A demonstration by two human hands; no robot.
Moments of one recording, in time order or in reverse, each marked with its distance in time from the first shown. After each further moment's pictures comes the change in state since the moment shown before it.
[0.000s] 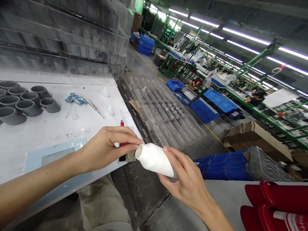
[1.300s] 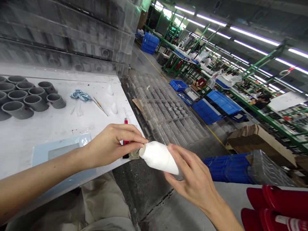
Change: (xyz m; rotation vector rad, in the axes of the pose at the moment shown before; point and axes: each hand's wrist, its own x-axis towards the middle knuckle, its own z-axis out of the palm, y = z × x) left_hand 0.002 0.000 -0.002 0.036 -0.003 0.038; right_hand 0.009 0.007 -0.013 -0.083 -0.035 -0.080
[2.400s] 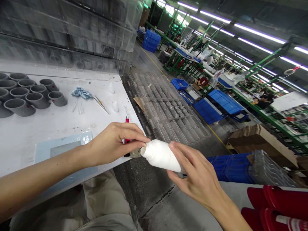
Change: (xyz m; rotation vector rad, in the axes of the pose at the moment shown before) left_hand 0.000 -0.001 0.001 -0.015 -0.007 0.037; right_hand 0.008 0.007 -0.007 -0.054 -0.022 -0.074
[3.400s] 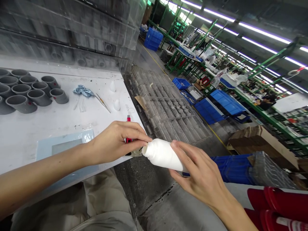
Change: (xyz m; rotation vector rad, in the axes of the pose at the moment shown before) left_hand 0.001 -0.002 0.000 0.023 -0.018 -0.024; right_hand 0.006 0.003 -0.007 -0.025 -0.029 -0.045
